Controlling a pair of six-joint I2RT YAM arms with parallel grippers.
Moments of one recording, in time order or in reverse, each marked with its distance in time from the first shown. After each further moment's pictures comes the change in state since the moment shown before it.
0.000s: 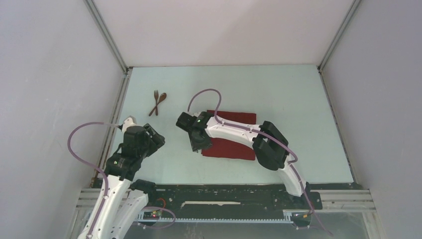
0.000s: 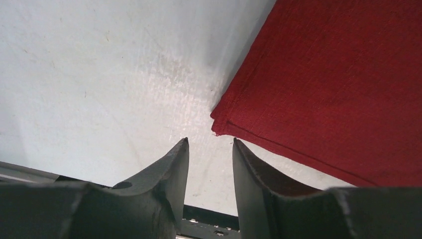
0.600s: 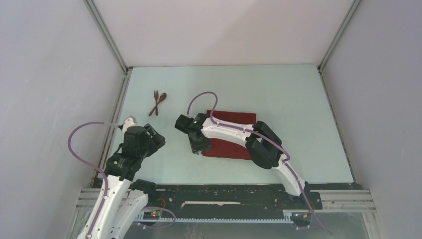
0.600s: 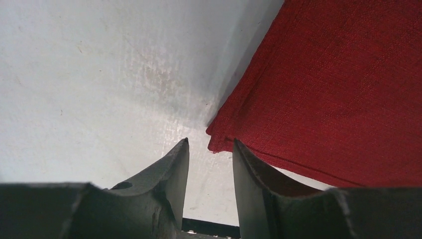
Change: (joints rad) left arm -0.011 -0.004 0.000 -0.002 -0.008 0.001; right arm 0.010 0.093 0.060 -0.046 -0.006 0.020
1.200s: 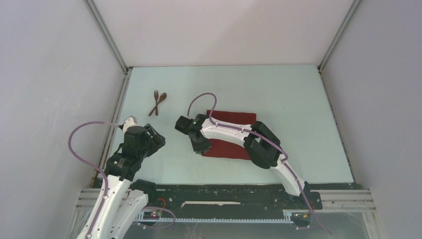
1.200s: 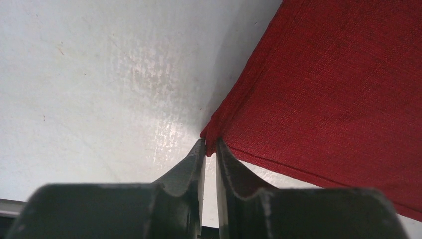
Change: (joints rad) left arm -0.005 0.001 0.000 0.000 0.000 0.007; right arm 0.000 0.021 0.000 -0.010 0.003 -0.010
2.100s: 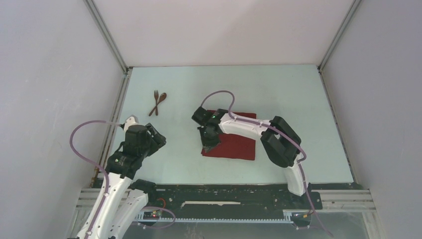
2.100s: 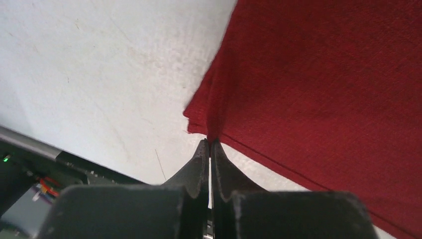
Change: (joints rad) left arm 0.000 0.023 0.000 0.004 0.002 0.000; right arm -0.105 -0.195 -0.265 0.204 -0.184 -0.050
